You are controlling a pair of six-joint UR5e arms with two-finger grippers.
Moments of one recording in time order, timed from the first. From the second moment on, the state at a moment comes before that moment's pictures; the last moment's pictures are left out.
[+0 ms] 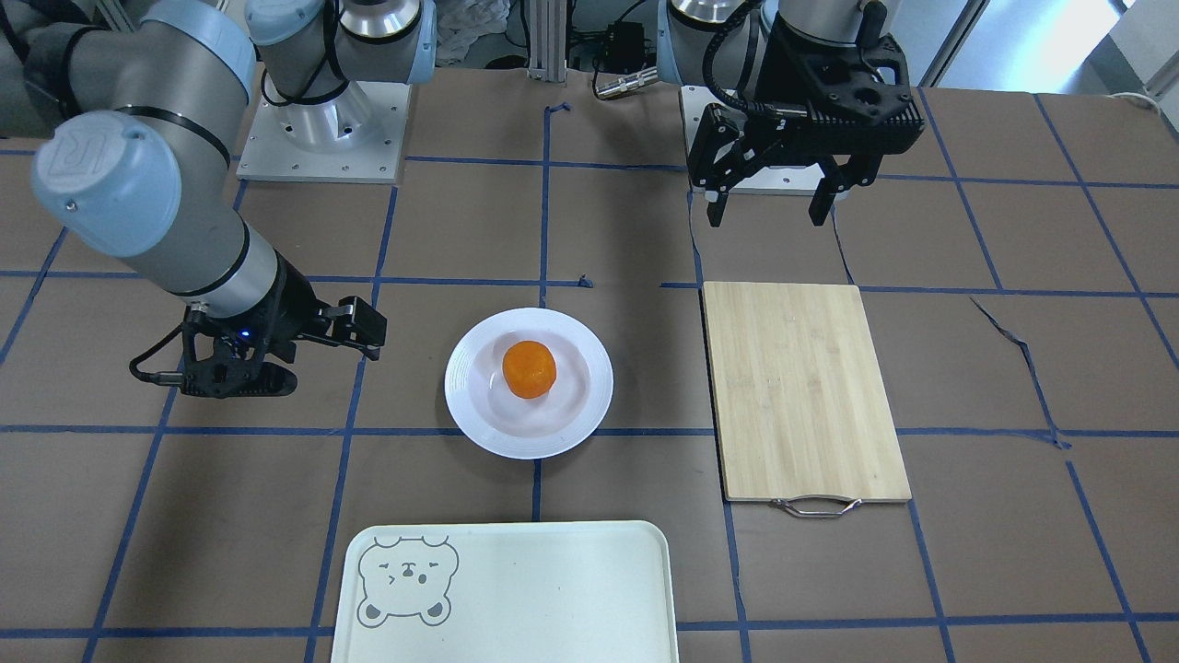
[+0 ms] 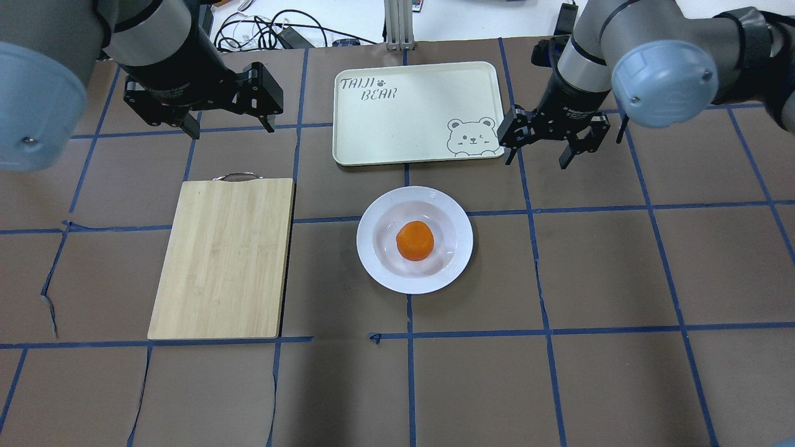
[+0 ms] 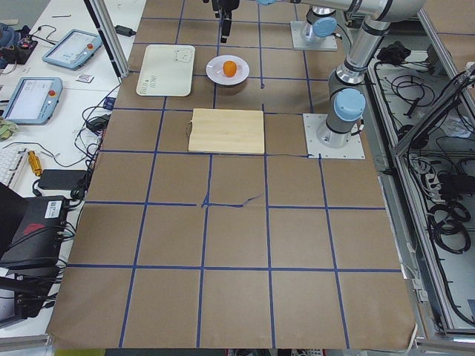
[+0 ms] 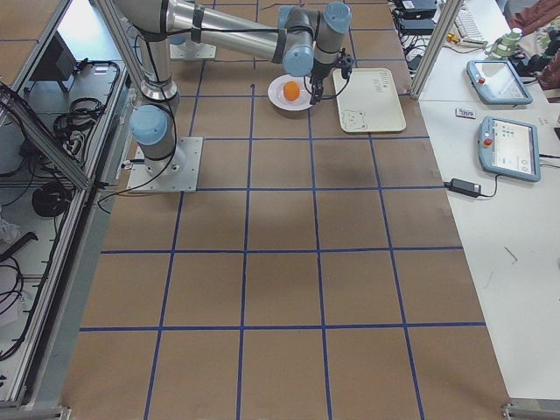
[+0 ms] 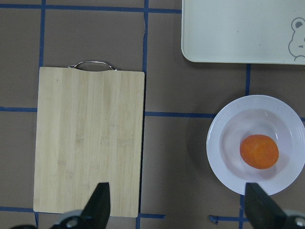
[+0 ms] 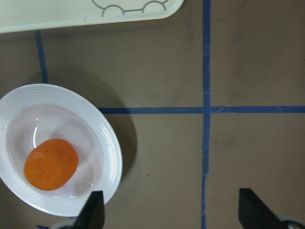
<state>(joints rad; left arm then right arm) -1.67 -1.53 -1.54 -1.51 1.61 -0.15 1.55 -1.33 1.63 -1.75 -1.36 -0.01</state>
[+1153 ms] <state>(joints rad) -1.66 -1.52 -1.55 -1.50 1.61 -0.15 1.60 -1.16 1.98 -2.48 -1.01 0.05</state>
